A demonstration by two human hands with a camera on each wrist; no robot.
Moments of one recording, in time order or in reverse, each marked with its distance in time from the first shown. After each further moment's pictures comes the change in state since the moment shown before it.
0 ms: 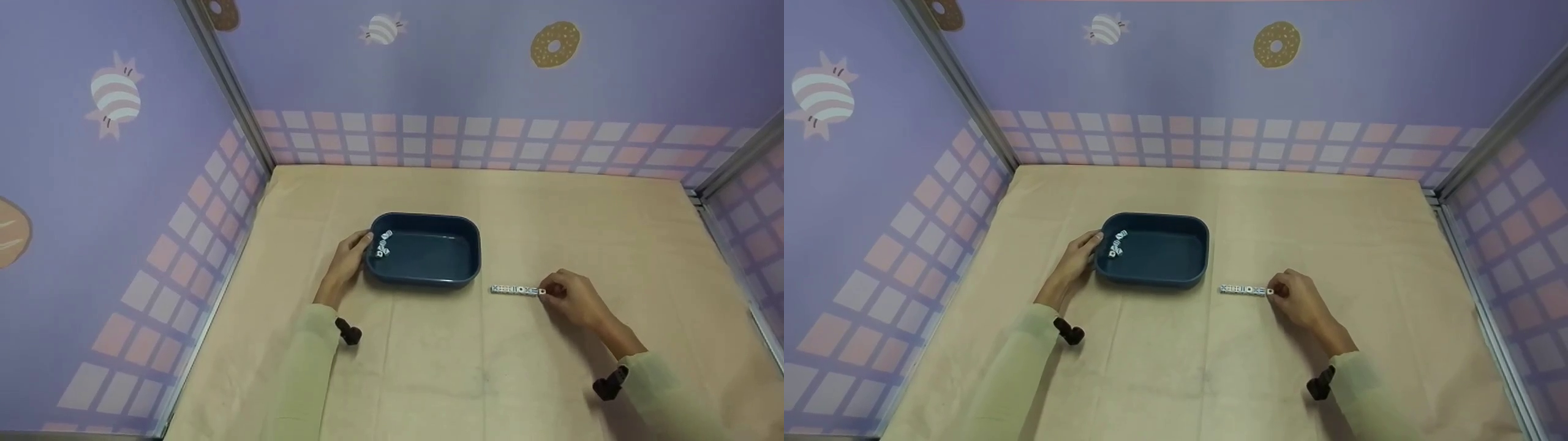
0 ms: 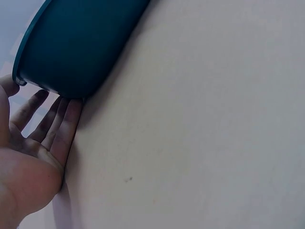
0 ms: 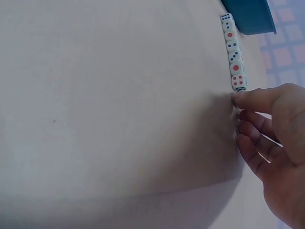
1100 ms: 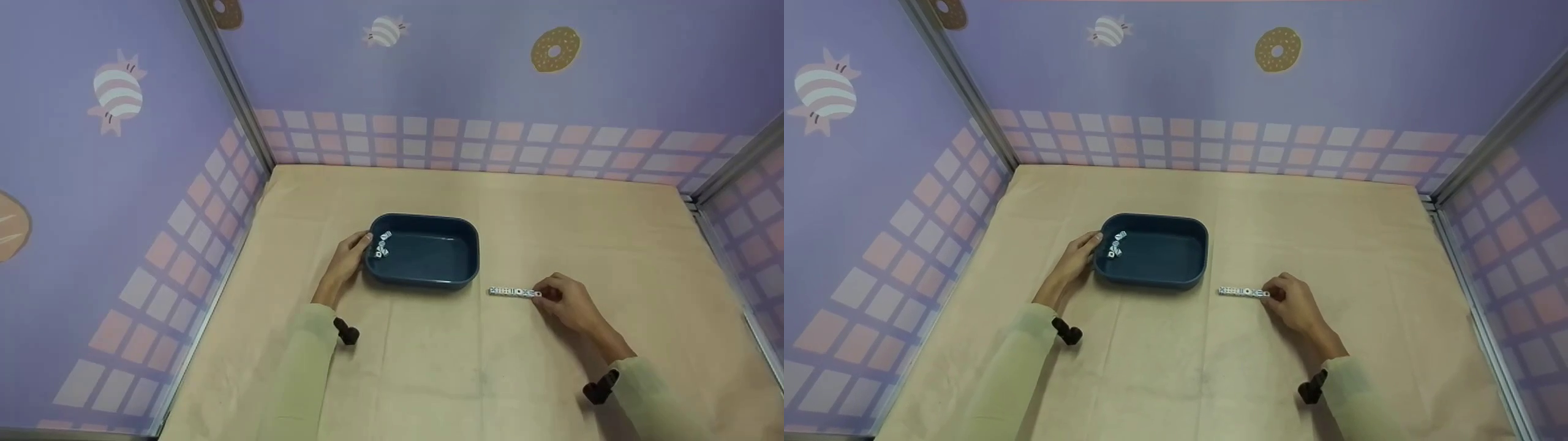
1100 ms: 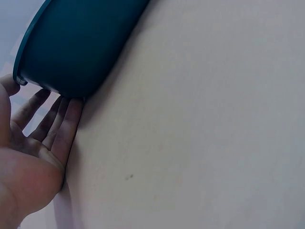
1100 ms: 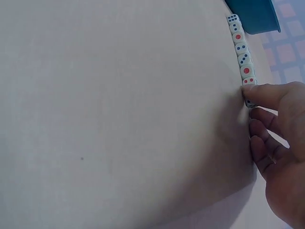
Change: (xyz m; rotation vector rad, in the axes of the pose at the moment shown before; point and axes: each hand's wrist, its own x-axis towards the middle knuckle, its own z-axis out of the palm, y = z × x) left_hand 0.001 -0.001 -0.001 0.030 -0.025 0.044; right_hand 0.000 0.007 0.013 0.072 0.041 0.017
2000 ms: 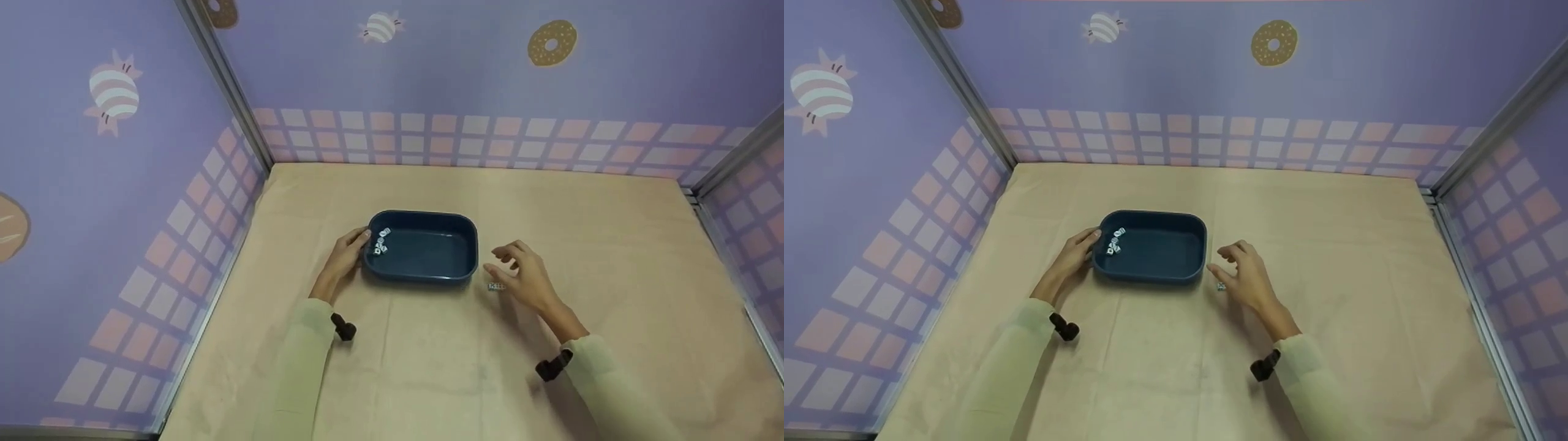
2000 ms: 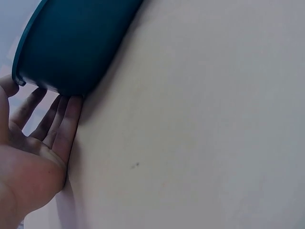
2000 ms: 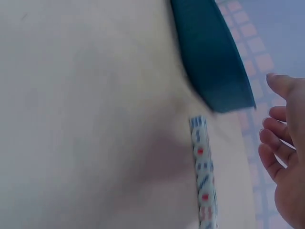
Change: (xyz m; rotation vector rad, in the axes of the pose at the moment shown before) left_hand 0.002 0.001 -0.002 0.012 -0.015 -0.027; right_hand 0.048 -0.089 0.031 0.087 0.194 -0.168
